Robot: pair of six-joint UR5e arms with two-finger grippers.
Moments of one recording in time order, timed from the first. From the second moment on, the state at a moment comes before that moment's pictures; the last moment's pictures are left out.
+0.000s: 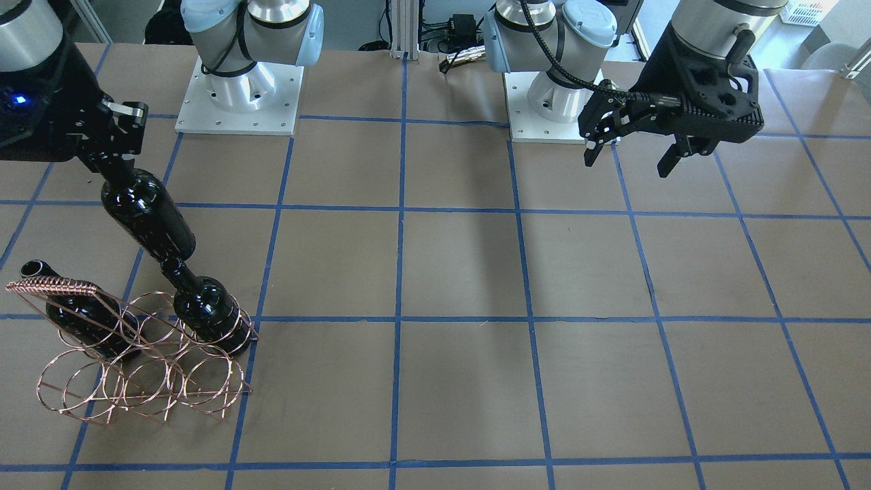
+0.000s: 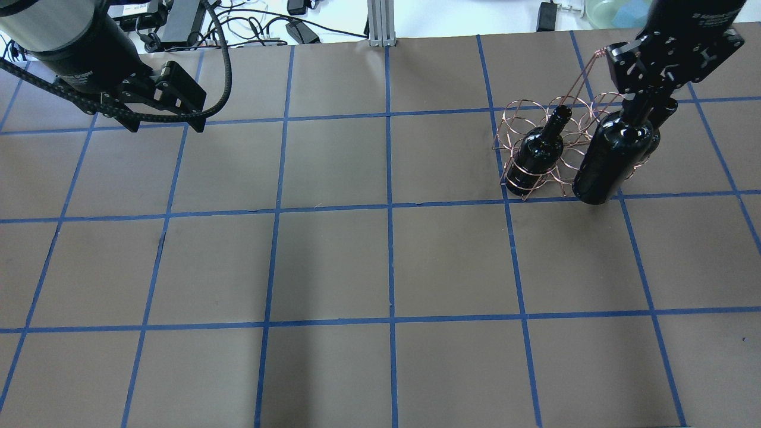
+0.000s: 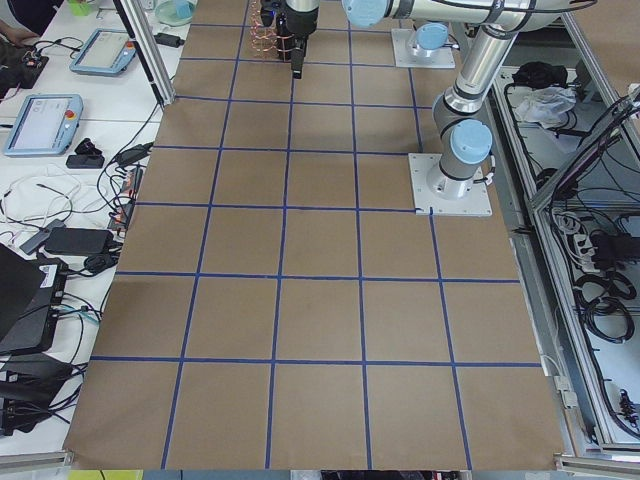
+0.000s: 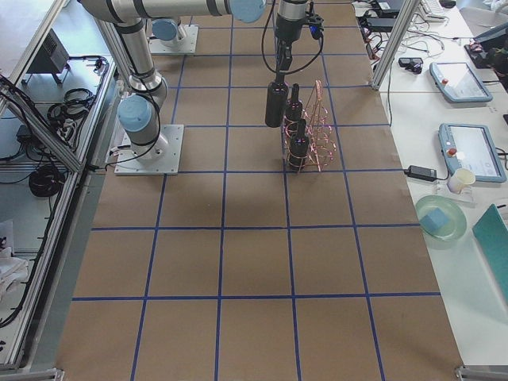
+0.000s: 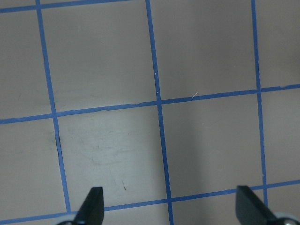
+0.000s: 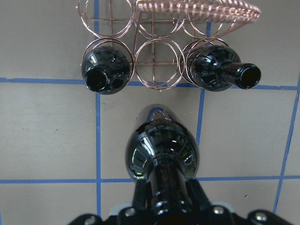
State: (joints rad) left arm -1.48 -1.52 -1.53 -1.60 1.50 0.17; right arm 1.40 -1.50 1.37 -1.40 -1.66 -0.20
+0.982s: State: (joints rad) left arm -1.52 -1.51 -1.54 -1.60 1.53 0.10; right arm 1.39 -1.41 1.39 -1.57 -1.62 -0.21
